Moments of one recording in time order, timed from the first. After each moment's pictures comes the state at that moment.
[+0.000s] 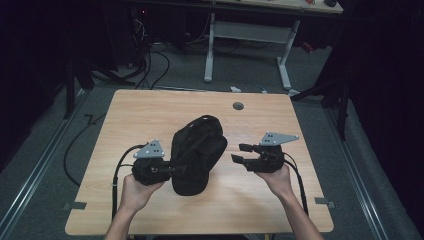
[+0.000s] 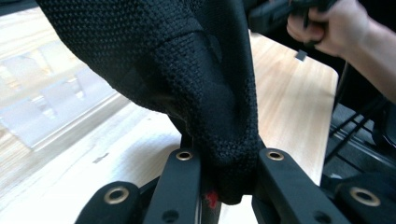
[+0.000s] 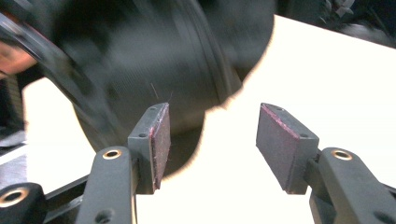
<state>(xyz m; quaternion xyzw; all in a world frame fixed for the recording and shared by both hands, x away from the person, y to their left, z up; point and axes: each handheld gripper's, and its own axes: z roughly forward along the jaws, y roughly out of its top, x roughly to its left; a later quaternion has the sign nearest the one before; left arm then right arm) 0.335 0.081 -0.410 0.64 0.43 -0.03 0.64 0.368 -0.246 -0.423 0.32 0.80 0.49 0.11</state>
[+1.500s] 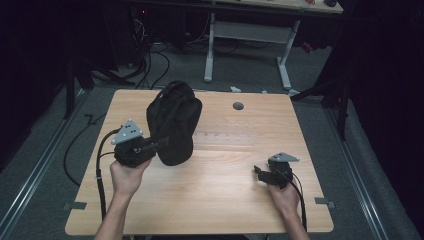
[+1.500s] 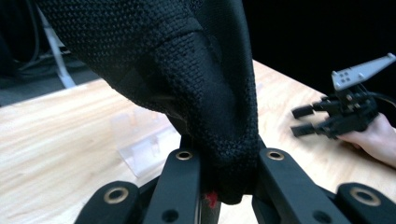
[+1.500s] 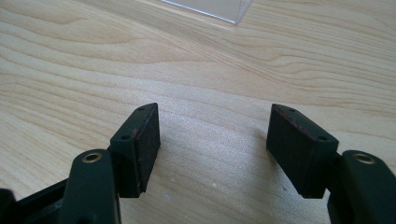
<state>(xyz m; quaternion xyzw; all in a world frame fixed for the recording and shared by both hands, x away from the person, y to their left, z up) 0.367 0.111 -0.375 0.54 0.46 0.10 0.70 0.368 -0.300 -0.531 0.52 0.76 0.32 0.23</state>
